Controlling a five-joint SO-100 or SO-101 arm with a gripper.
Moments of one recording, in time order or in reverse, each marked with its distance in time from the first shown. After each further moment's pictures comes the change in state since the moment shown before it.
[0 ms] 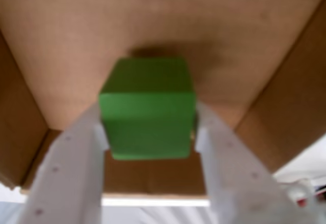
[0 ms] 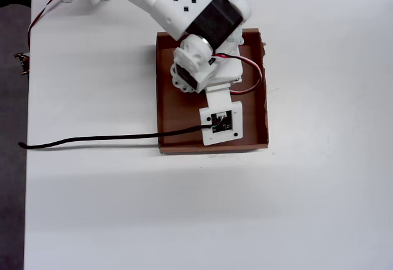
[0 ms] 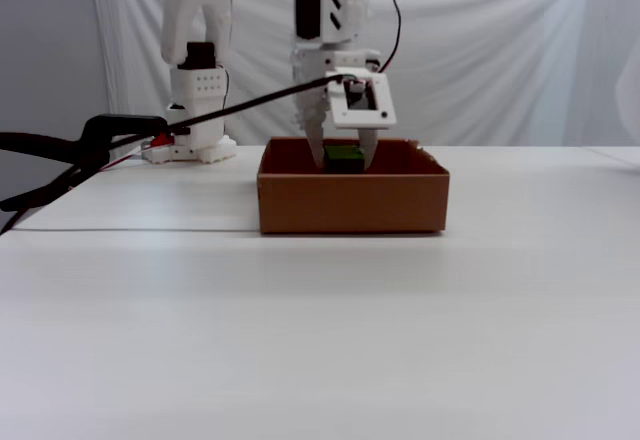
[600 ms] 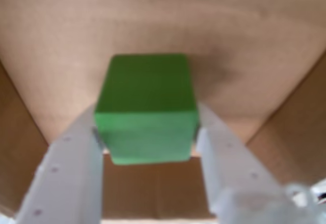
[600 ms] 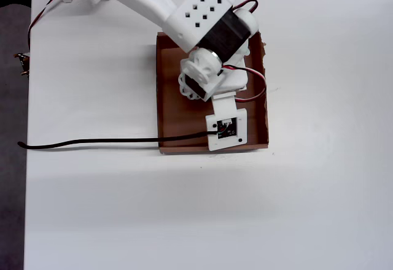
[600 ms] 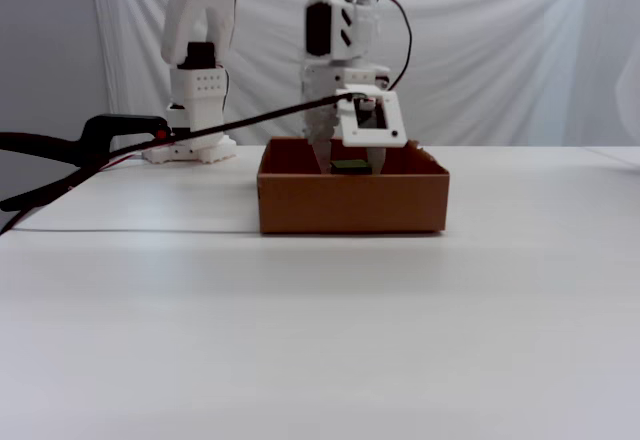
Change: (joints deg) arm -0.4 -6.0 -4.4 -1.1 0.0
